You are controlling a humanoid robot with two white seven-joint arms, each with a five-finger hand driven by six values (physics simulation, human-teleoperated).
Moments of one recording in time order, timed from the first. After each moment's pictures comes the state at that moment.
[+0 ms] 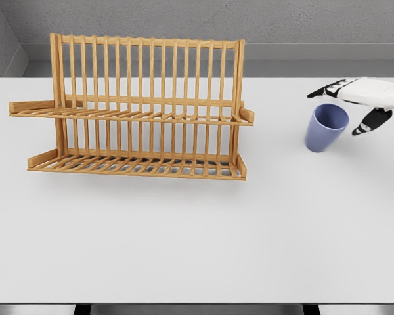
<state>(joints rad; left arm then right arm) 0.06 0.00 -0.25 -0.18 0.21 0.09 -0.15 -0.79 -0.89 0.67 -1.24 0.22 -0.50 0.61</state>
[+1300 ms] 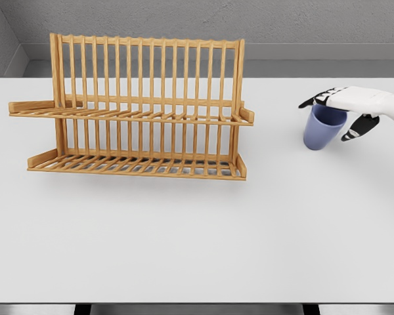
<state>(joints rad) 0.06 0.00 -0.25 -0.18 0.21 0.09 -0.15 -0.79 -0.87 0.71 -1.22 0.22 -0.47 0.61</state>
